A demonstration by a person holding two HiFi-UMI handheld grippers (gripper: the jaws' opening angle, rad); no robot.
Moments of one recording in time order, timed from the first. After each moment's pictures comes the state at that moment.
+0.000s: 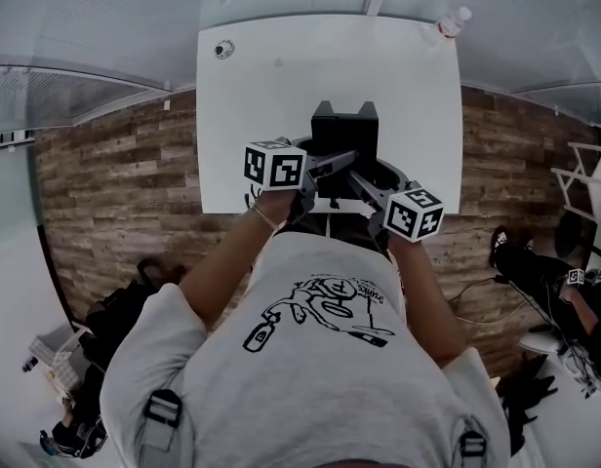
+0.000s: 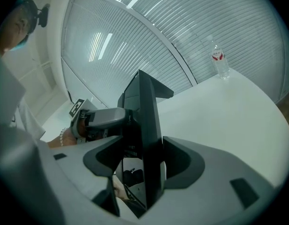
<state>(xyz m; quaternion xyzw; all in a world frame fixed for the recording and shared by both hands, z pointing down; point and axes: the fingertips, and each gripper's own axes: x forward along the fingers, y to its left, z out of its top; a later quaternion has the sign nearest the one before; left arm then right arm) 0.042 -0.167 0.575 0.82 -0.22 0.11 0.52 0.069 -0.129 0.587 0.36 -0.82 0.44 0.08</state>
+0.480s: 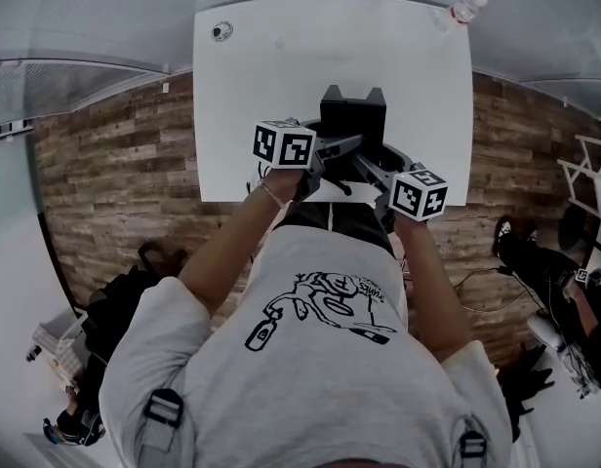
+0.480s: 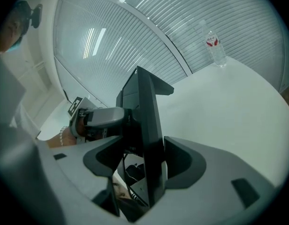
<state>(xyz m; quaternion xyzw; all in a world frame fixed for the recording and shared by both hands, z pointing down) 0.050 -0.179 0.625 0.81 -0.21 0.13 0.53 0.074 -0.141 0.637 0.35 -0.80 0.47 0.11</state>
